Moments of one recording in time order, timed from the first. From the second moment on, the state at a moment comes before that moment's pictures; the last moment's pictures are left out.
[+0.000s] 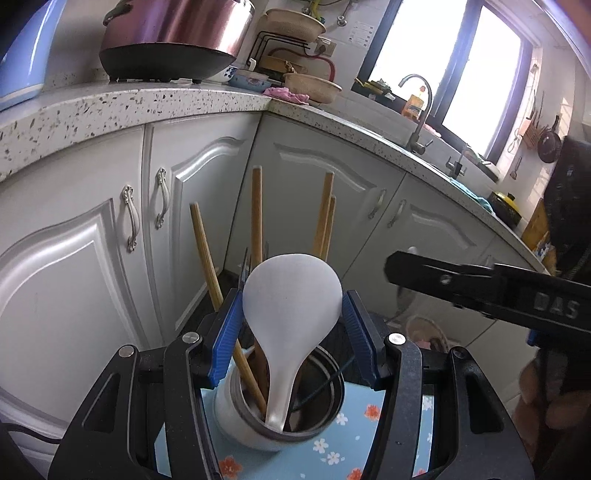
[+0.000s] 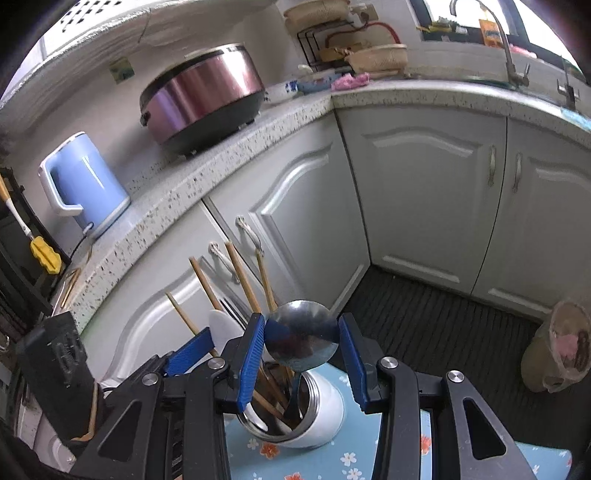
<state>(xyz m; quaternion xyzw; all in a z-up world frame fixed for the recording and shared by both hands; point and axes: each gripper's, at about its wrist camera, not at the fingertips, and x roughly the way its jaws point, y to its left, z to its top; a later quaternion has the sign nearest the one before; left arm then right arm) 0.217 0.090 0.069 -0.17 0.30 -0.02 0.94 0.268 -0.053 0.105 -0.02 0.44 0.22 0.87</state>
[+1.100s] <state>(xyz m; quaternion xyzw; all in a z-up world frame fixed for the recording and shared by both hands) 0.185 0.084 0.029 -0.17 0.36 -0.04 0.92 0.279 -0.059 0.040 0.06 0.52 0.22 0.82</state>
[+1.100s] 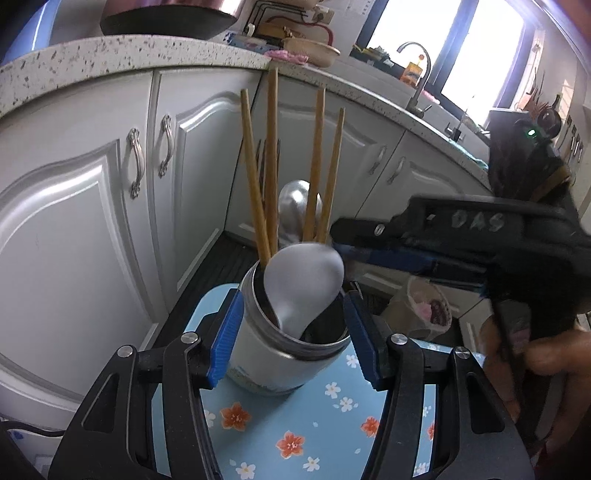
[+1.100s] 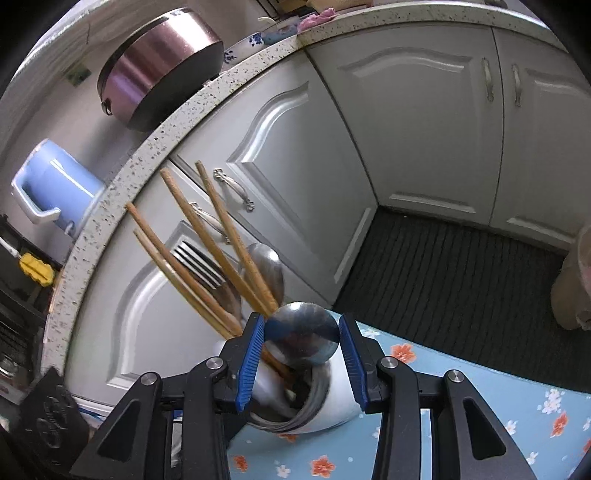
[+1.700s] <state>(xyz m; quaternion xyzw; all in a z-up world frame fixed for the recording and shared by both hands) 0.162 0.080 0.032 -0.15 0.37 -0.02 0.92 0.239 -0.075 0.076 0.04 0.48 0.21 0.85</state>
